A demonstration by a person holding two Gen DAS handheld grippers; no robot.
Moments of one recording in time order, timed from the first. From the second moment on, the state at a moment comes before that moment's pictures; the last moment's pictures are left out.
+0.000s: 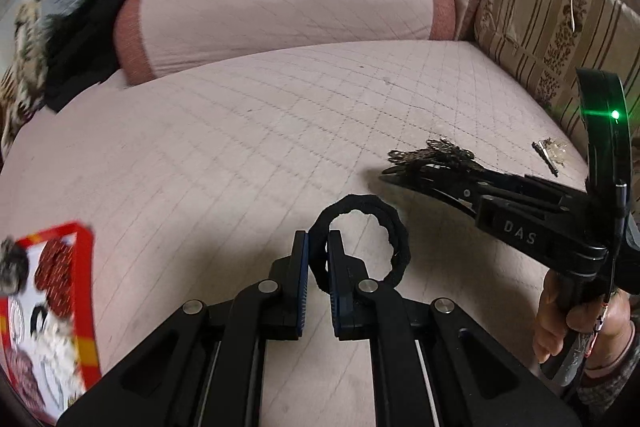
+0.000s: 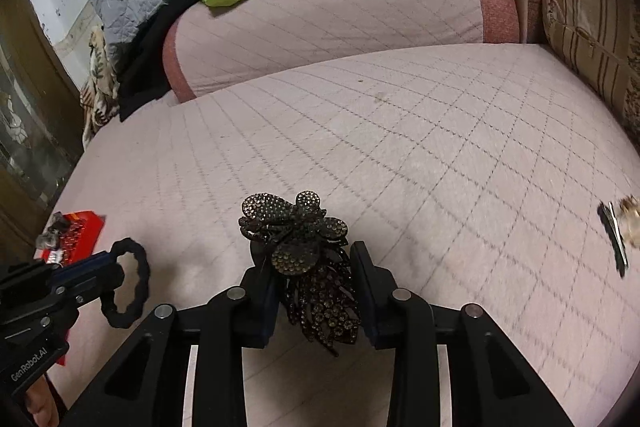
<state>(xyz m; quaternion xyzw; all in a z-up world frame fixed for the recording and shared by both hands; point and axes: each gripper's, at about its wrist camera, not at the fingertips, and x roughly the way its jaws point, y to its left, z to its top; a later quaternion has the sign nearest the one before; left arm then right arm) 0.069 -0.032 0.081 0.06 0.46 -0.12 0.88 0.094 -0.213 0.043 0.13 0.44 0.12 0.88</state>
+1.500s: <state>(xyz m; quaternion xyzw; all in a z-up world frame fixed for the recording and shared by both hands) -0.103 0.150 0.154 -0.03 0.39 0.05 0.92 -0.098 -0.055 0.143 0.05 0.43 0.23 0.87</state>
